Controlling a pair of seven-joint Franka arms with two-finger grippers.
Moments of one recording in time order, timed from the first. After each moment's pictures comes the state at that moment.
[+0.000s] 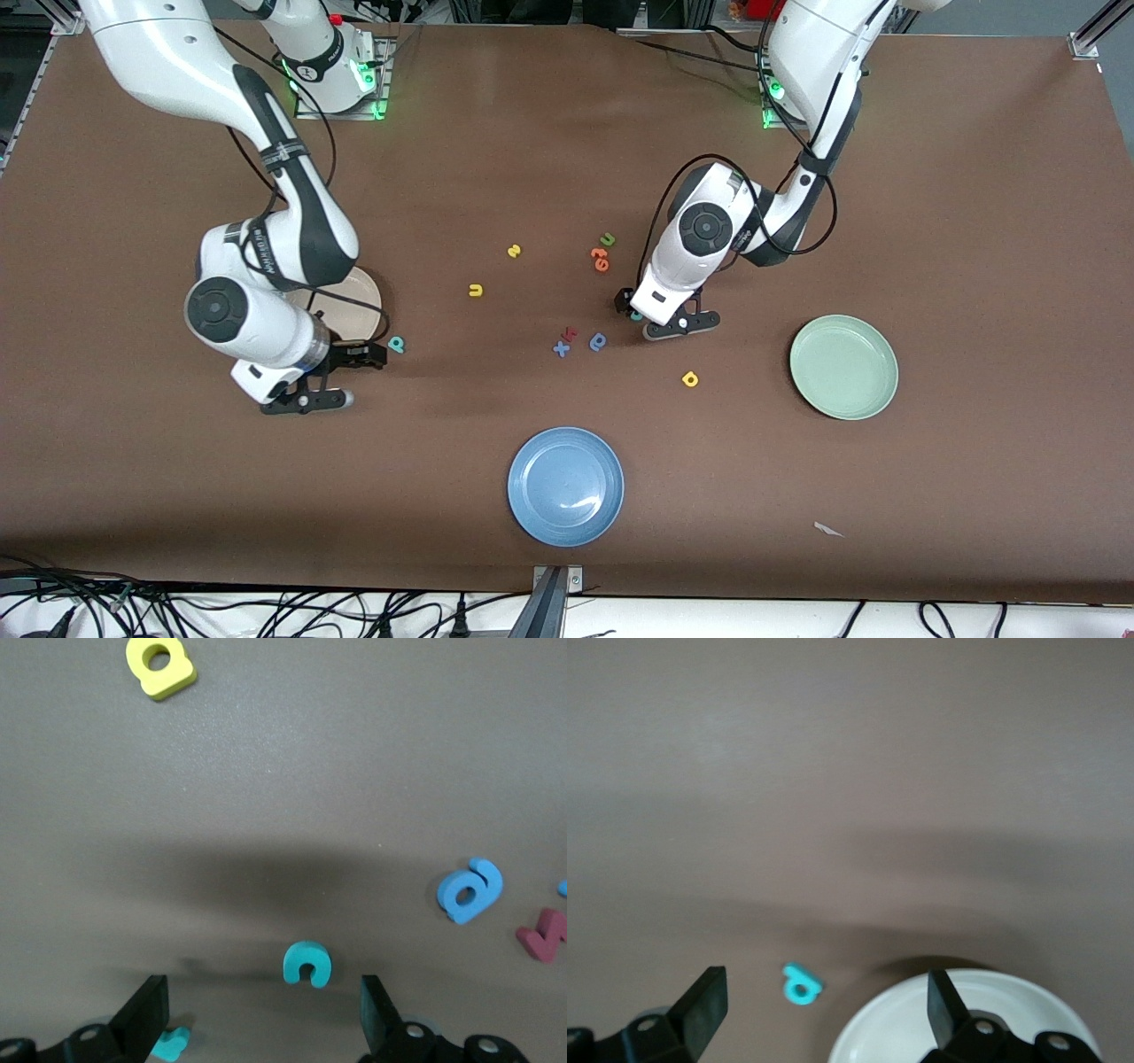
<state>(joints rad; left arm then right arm) -0.52 0.58 -0.08 -1.90 -0.12 2.49 -0.75 0.19 0.59 0.08 -1.63 0.00 2.19 0.16</state>
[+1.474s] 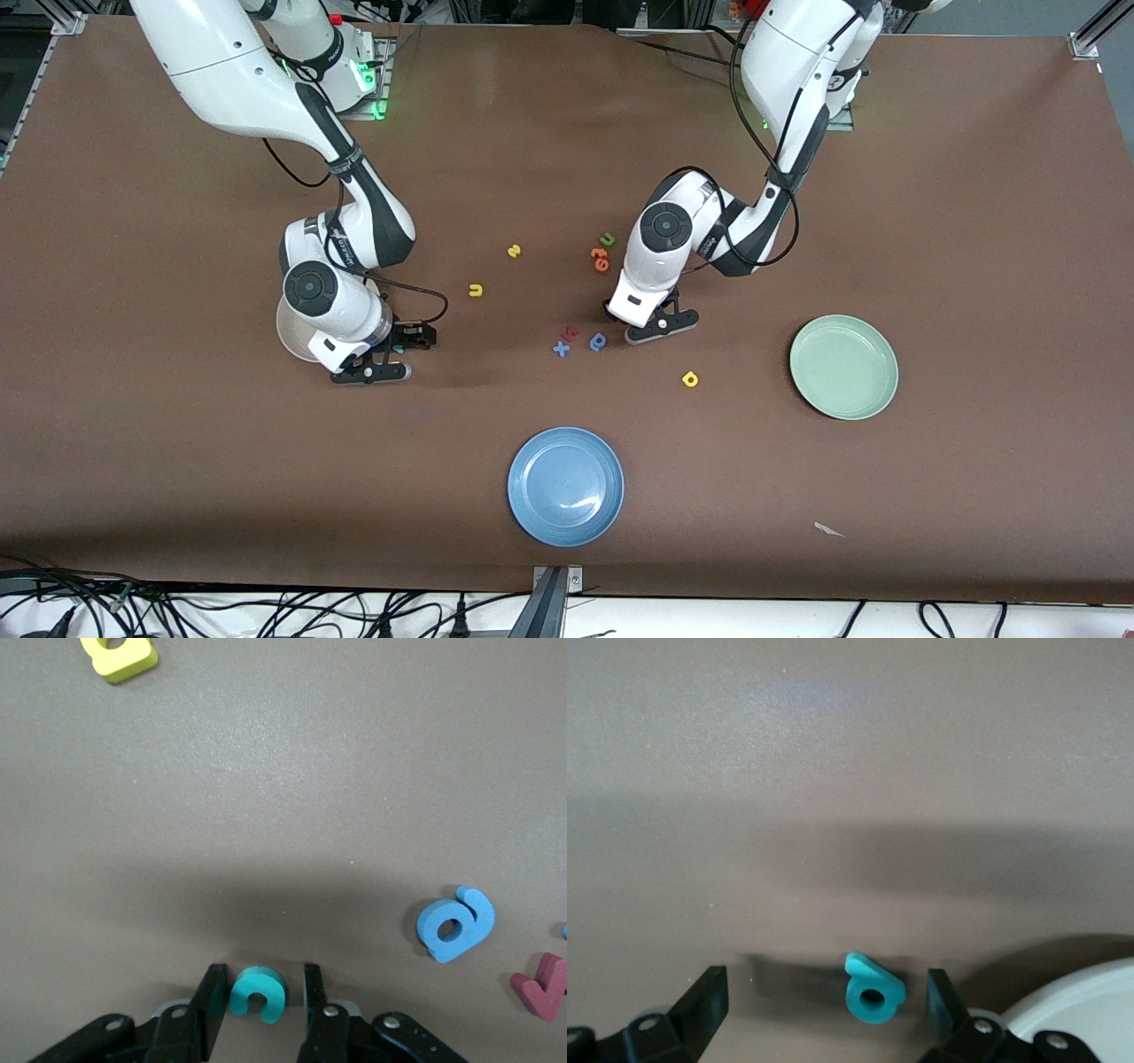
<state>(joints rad) -0.58 0.66 -0.07 -1.83 0.02 2.51 -0.97 0.26 0.63 0.09 -1.85 -0.01 2.46 0.26</state>
